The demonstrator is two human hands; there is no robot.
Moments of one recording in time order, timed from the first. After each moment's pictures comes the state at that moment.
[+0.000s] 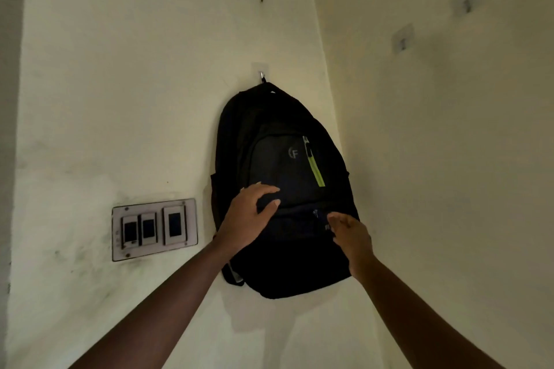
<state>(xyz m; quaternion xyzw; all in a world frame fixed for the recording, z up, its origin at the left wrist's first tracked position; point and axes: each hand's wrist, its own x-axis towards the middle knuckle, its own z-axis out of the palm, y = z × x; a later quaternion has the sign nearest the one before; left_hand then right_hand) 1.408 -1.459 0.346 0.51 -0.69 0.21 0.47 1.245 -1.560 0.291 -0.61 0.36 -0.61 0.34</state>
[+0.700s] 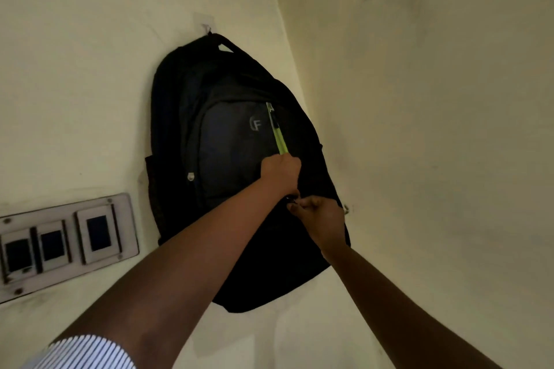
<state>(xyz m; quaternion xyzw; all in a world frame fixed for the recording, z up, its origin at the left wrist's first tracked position) 1.349 -1.614 0.381 0.63 -0.67 0.40 0.02 1.290 -1.626 0.271 -0.60 0.38 -0.66 0.25</state>
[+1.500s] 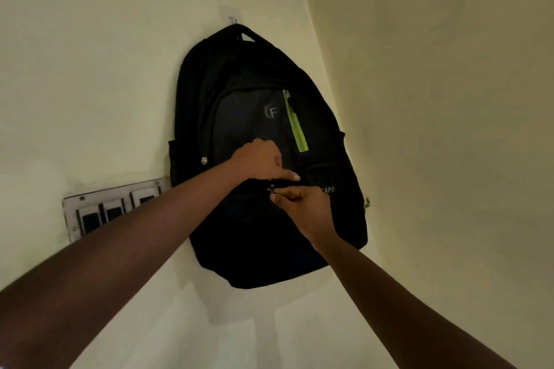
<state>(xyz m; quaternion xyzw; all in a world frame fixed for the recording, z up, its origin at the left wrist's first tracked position) 1.406 -1.553 0.405 0.67 -0.70 0.23 0.10 1.323 -1.575 0.279 -0.68 0.27 -0.64 0.23</state>
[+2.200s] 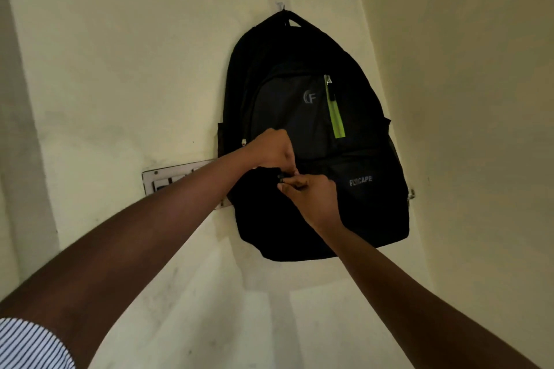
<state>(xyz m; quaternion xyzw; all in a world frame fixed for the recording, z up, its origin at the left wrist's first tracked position) 1.445 -1.494 0.402 0.69 -0.68 0.22 0.12 1.371 -1.537 0.283 -0.72 0.21 -0.63 0.21</state>
